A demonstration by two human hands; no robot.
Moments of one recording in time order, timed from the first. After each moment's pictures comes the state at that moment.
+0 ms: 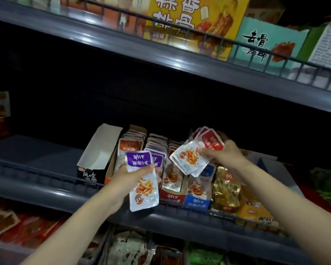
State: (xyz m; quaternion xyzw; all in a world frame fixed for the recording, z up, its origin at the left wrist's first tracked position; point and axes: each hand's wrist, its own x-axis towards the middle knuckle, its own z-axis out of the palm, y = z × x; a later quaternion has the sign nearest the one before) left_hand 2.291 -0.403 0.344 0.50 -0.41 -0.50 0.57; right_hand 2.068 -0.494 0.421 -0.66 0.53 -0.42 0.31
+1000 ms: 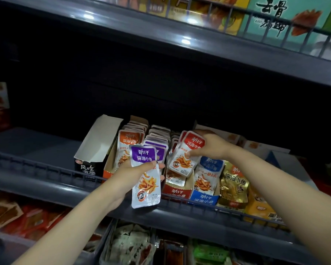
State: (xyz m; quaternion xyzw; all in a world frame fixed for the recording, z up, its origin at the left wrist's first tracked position) left_hand 2.286 -0.418 0.330 0.47 -0.45 -0.50 0.57; right_hand 2.090 -0.548 0.408 -0.82 0.54 -0.14 0.17
